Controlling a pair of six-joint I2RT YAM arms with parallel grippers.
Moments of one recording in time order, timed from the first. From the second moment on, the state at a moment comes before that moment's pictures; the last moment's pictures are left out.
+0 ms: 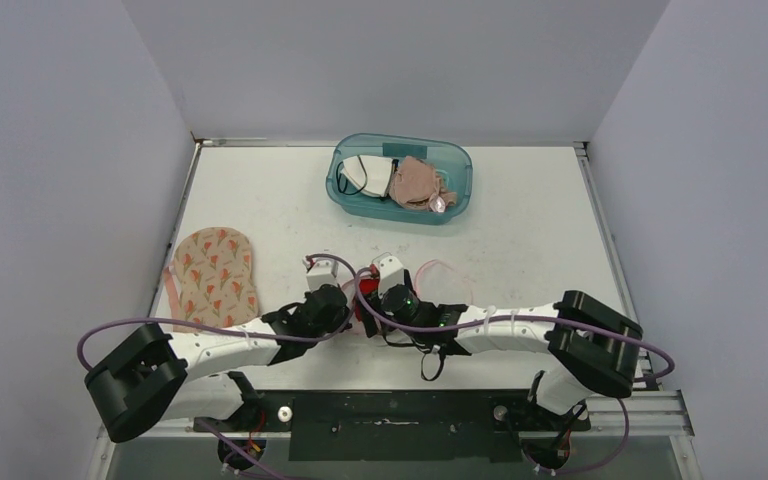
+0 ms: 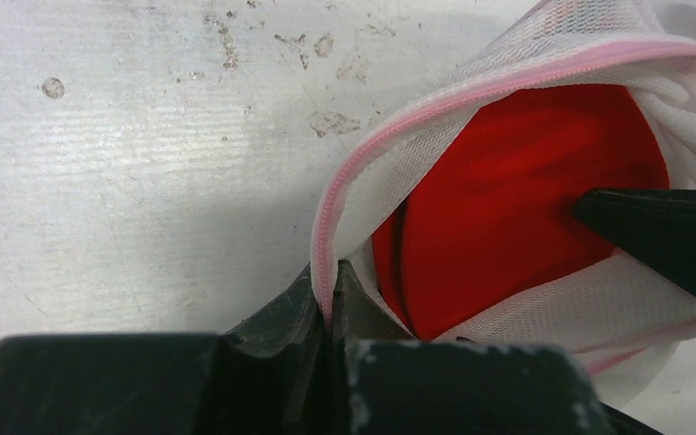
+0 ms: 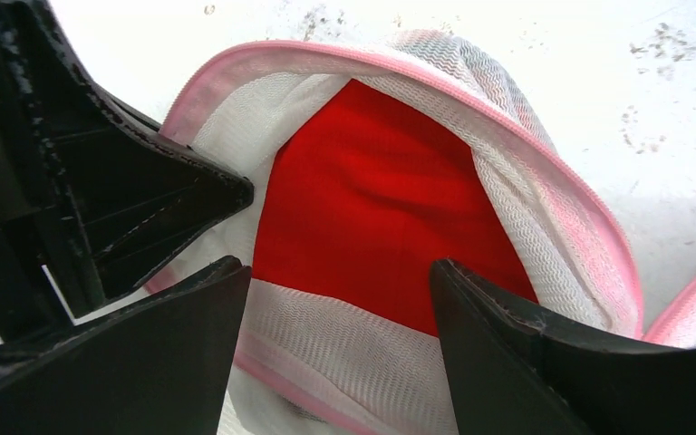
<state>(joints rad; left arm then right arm) -0.91 1.23 0.43 0.04 -0.42 -0.81 1.12 1.52 0.70 0.20 0.35 0.38</state>
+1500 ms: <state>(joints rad) -0.89 1.05 0.25 0.17 -0.39 -0.91 1.18 1.74 0.90 0.10 0.55 0.40</state>
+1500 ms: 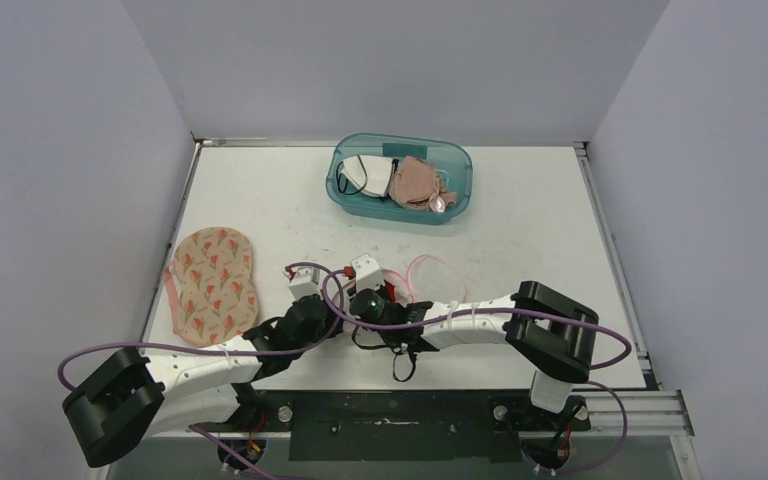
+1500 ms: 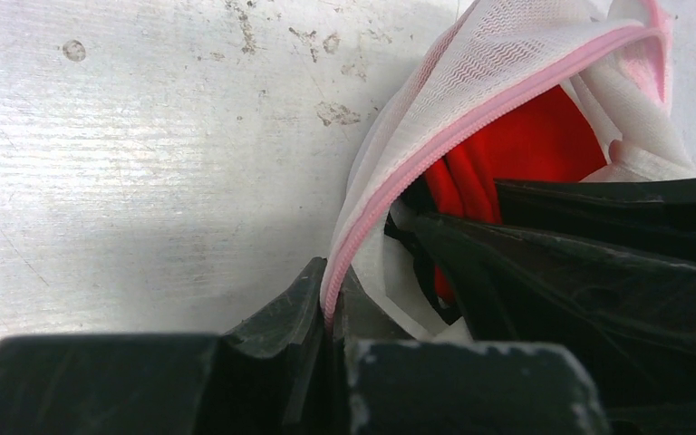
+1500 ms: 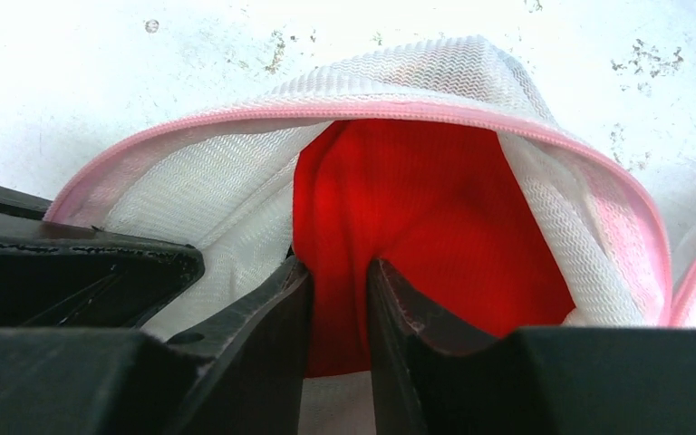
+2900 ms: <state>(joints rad) -0.89 1.02 0.29 0.16 -0.39 -0.87 0.97 1.20 0.62 0.23 0.08 0.45</state>
